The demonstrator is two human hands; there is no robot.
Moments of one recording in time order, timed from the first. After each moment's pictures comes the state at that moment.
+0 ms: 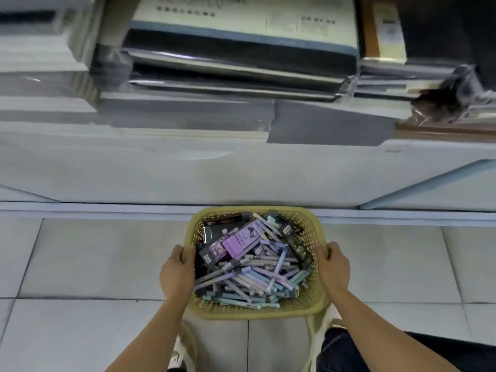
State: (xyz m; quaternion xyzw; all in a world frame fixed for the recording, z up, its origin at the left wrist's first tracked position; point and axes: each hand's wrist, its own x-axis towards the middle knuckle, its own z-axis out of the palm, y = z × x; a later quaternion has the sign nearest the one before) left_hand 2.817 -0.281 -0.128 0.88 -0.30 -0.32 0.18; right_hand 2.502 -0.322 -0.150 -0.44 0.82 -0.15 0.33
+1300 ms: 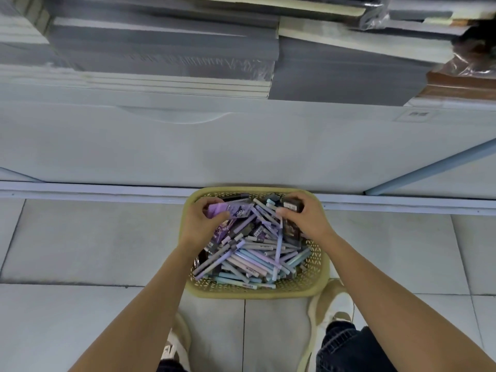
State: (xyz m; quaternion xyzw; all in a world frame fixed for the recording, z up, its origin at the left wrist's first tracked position) left_hand 2.792 -0.343 -0.129 0.73 -0.39 -0.46 0.32; right_hand 2.541 -0.398 -0.146 -0.61 0.64 -0.16 0.44
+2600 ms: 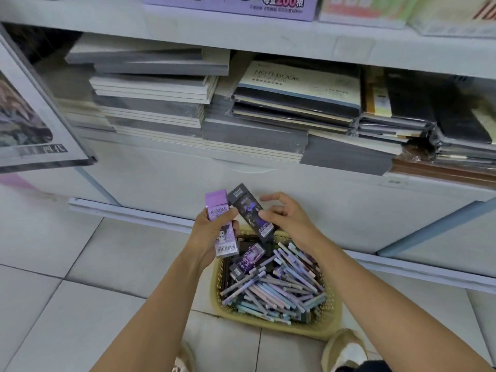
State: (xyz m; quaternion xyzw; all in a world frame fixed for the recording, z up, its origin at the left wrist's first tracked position) left_hand 2.823 -0.318 0.006 0.54 -0.16 -0.59 0.58; right_hand 2.639 -0.400 0.002 -0.56 0.40 -0.25 0.68
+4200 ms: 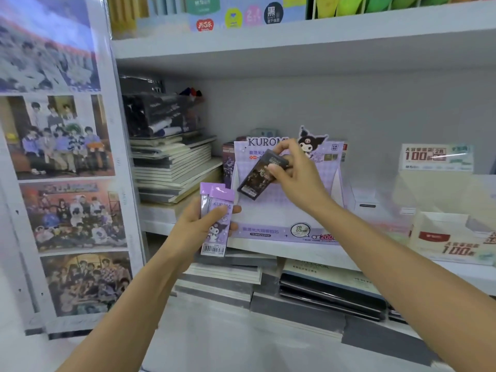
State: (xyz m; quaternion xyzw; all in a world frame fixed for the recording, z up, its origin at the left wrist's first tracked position) left_hand 2.951 -0.389 0.304 0.47 -0.49 -0.37 0.64; right_hand 2.767 -0.502 0.370 -0.79 0.23 -0.50 0.27
